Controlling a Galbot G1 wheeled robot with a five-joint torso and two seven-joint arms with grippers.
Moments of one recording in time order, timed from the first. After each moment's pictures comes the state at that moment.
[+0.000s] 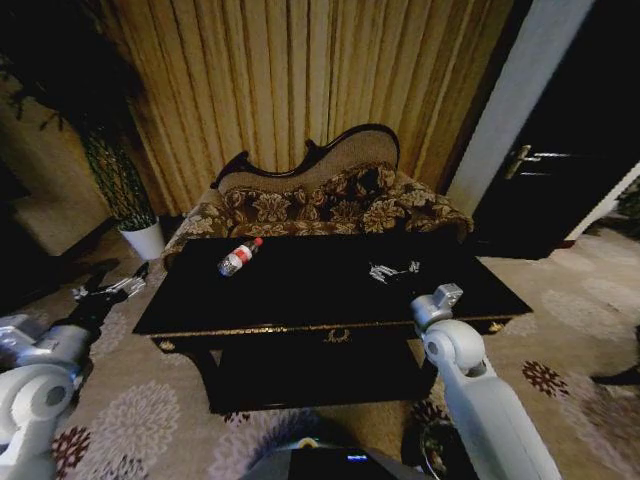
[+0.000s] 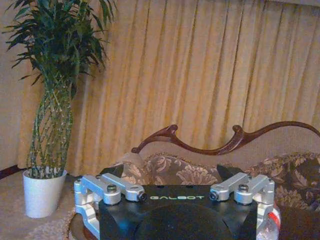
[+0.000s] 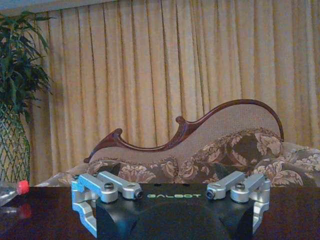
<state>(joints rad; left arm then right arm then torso) 1.56 -1.07 -1.17 -2.23 -0.88 0.41 -0.01 -1.22 1.16 0.54 2.09 0.51 -0.30 0.00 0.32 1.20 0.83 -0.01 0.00</state>
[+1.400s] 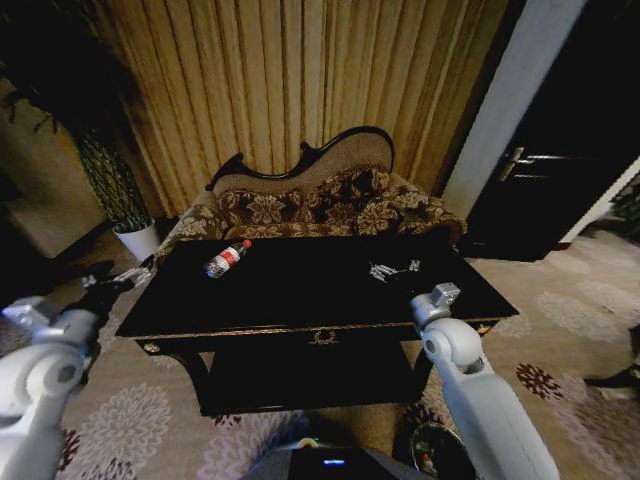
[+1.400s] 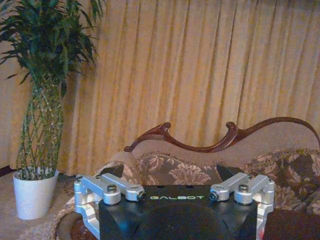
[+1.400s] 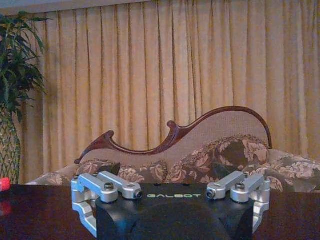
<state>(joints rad) 1.40 -0.90 -1.05 -2.12 -0.94 0.45 -0.12 -1.21 1.16 0.53 2.06 0.47 -0.28 0.00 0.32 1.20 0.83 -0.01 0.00</state>
